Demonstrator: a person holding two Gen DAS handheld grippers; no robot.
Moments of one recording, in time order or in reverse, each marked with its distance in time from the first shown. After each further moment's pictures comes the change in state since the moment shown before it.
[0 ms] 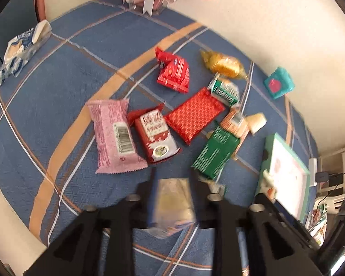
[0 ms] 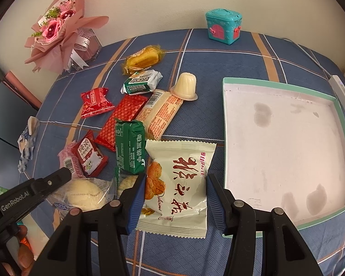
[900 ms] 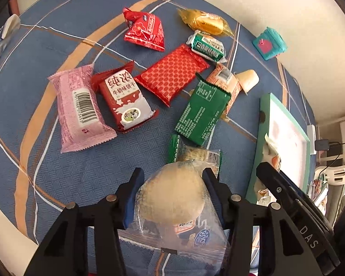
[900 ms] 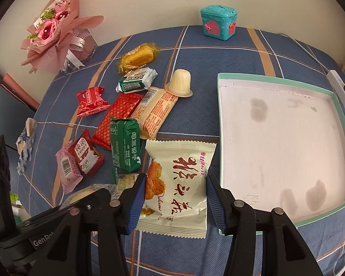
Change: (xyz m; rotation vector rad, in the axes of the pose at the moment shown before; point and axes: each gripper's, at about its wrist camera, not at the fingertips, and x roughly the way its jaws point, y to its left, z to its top) left arm 0.029 -0.020 -0.016 0.102 0.153 -0.057; right arm 0.000 -0.006 -0.001 0.023 0.010 0.000
